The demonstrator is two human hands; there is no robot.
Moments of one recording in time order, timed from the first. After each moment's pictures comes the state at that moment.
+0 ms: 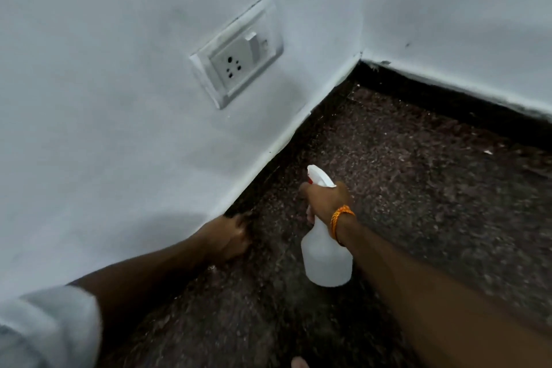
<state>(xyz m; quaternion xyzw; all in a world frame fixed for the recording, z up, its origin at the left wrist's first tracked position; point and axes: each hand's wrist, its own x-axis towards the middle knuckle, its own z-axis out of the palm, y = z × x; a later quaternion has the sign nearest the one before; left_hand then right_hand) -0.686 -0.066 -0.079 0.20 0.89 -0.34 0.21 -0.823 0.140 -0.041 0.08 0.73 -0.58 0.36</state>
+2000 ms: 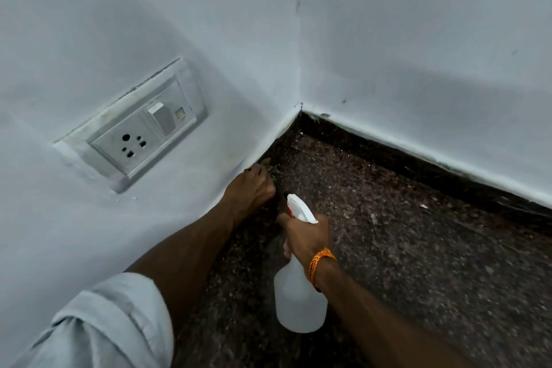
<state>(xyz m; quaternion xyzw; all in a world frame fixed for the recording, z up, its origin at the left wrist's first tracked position) -0.956 -0.019 -0.086 0.14 0.95 -0.26 -0.04 -0.917 0.155 -0.057 0.15 0.71 -0.62 0.28</state>
